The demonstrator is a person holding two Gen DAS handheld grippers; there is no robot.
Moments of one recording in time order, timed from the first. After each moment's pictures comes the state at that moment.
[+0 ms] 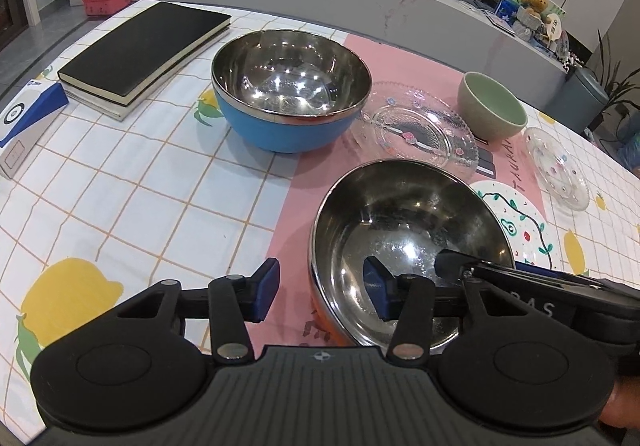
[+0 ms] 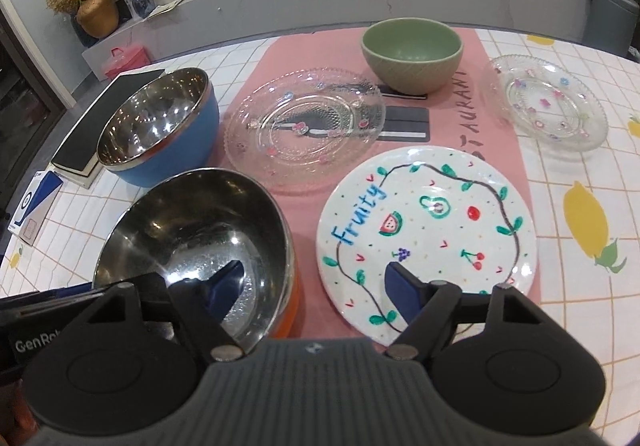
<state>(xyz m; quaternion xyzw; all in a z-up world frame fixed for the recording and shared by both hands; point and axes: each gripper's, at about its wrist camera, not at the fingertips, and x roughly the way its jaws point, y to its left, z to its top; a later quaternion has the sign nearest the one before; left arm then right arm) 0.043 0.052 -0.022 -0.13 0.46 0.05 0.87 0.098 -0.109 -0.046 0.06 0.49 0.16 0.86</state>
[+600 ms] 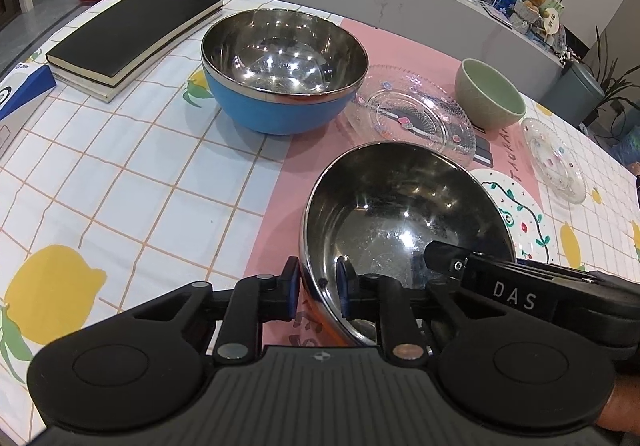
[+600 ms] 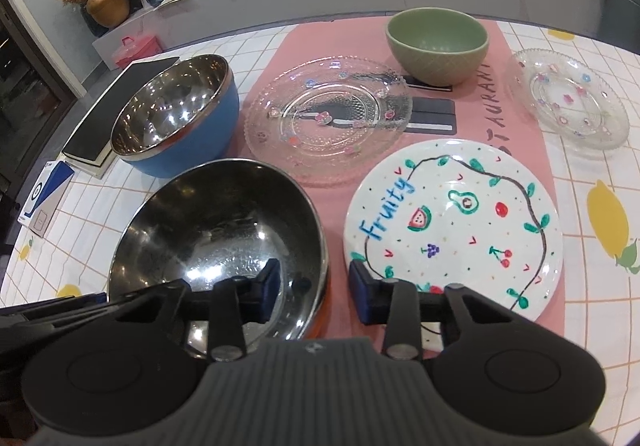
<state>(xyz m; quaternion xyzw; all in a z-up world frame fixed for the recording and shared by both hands) 0.047 0.052 -0.032 -0.15 0.48 0.04 0.86 0.098 -0.095 -0.047 0.05 0.50 0.18 0.85</state>
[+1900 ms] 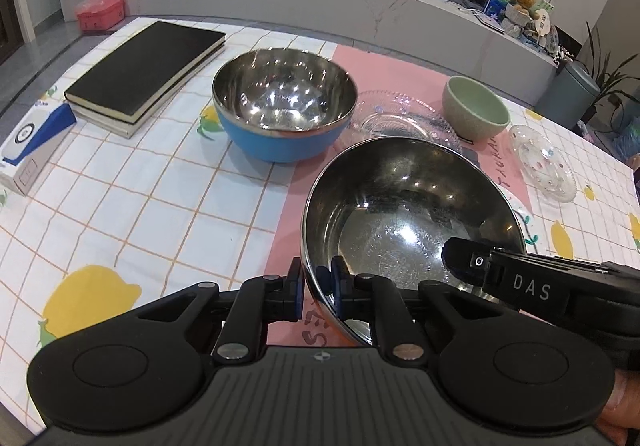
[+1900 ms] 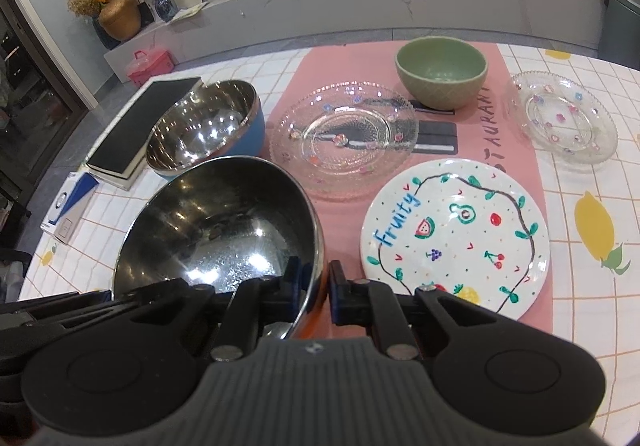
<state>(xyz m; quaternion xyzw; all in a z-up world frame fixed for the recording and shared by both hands) 0.029 0.048 0.000 -0.12 0.46 0.04 0.88 0.079 -0.104 -0.013 0.07 0.47 0.19 0.86</state>
